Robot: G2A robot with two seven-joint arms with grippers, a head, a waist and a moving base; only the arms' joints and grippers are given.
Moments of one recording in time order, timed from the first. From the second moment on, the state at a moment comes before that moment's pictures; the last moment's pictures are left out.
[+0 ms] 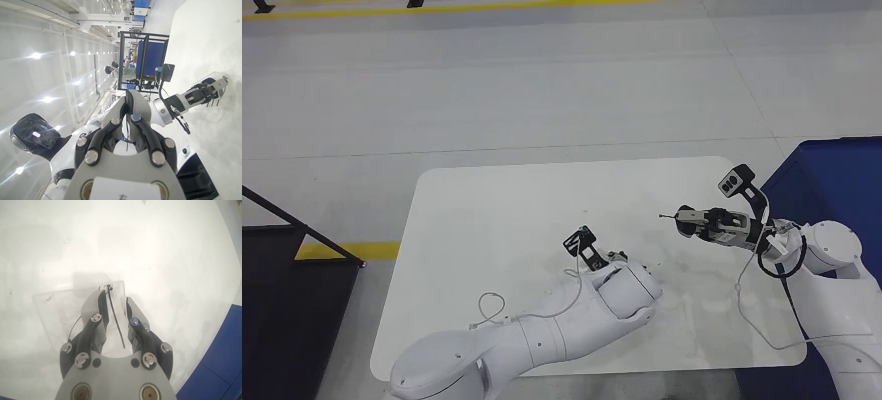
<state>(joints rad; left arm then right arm) 0.54 -1.74 -0.17 -1.02 -1.05 1.01 0.81 -1.13 -0.94 1.52 -1.38 0.65 -0.02 1.32</state>
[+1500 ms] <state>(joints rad) 0.52 -1.76 -0.17 -1.01 -1.04 1.01 0.81 -1.13 -0.94 1.52 -1.38 0.65 -0.02 1.32</state>
